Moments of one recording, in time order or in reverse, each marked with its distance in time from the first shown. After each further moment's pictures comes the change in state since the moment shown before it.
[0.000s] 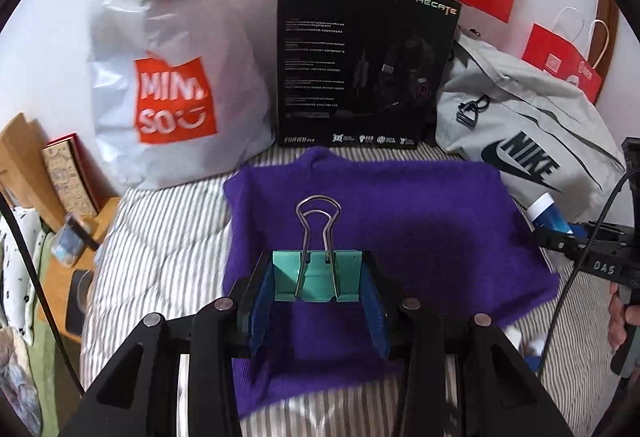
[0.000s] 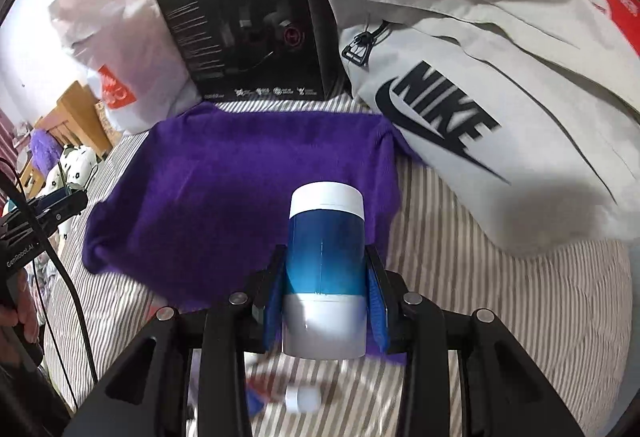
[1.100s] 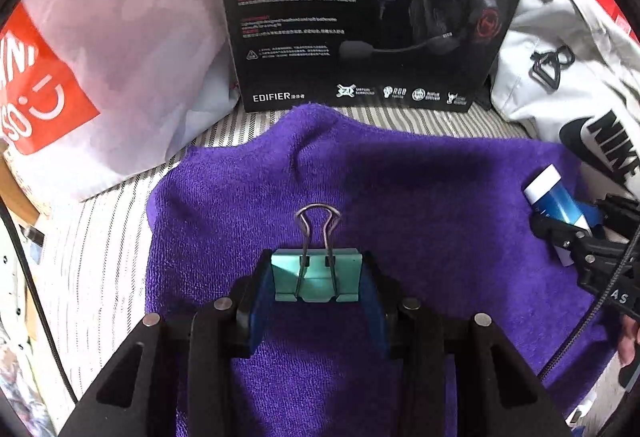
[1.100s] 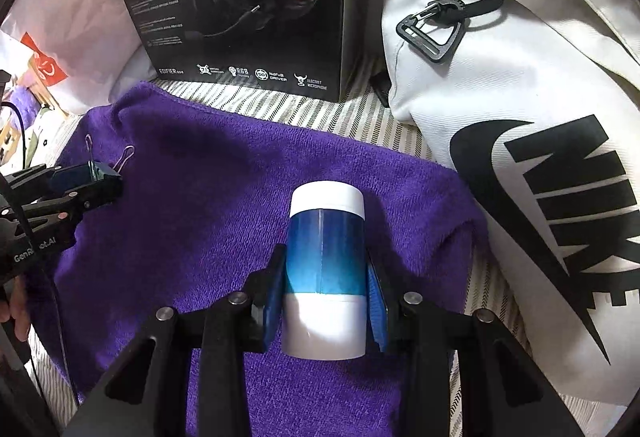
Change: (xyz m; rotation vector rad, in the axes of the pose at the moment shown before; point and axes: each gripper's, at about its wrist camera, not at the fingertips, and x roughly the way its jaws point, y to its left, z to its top) left arm 0.138 -0.016 0.033 0.042 0.205 0.028; right arm 0.125 0.024 0.069 -0.134 0.101 -0.068
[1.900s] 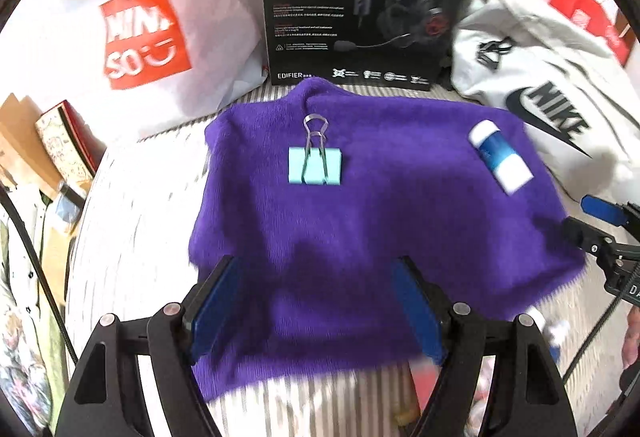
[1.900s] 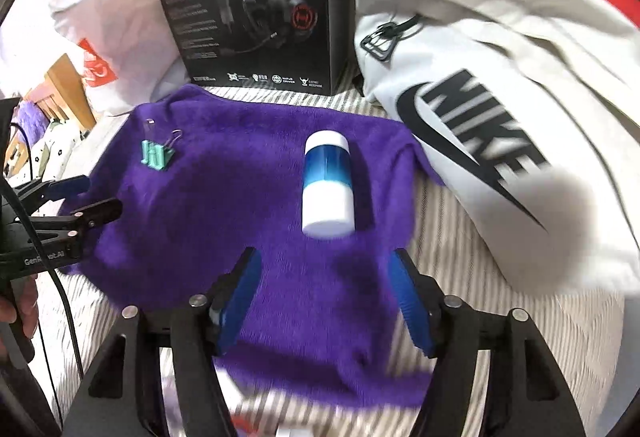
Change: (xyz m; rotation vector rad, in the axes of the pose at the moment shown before) left arm -0.093 0.003 -0.063 -0.046 -0.009 0.000; right arm -0.098 0.003 -0.067 0.060 -0.060 0.000
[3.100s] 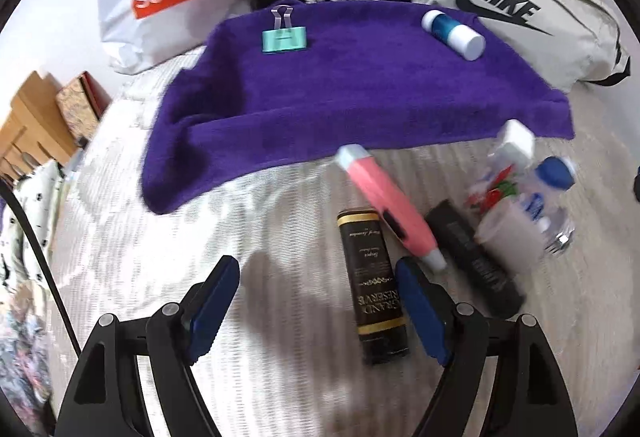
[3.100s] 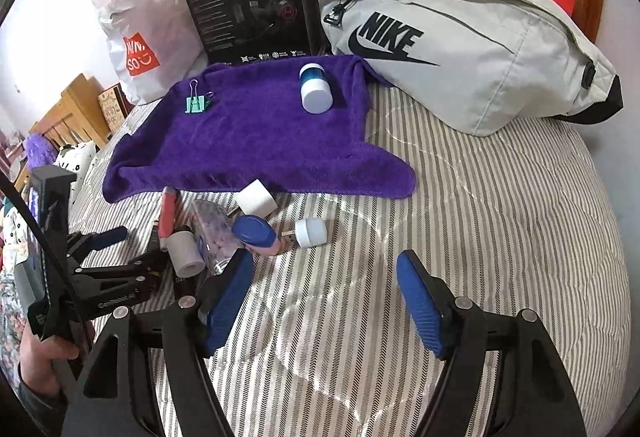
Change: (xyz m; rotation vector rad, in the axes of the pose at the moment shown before) left arm -0.028 -0.028 -0.141 0.072 0.015 0.091; right arm -0.095 -0.003 -0.145 0.143 -0.063 0.013
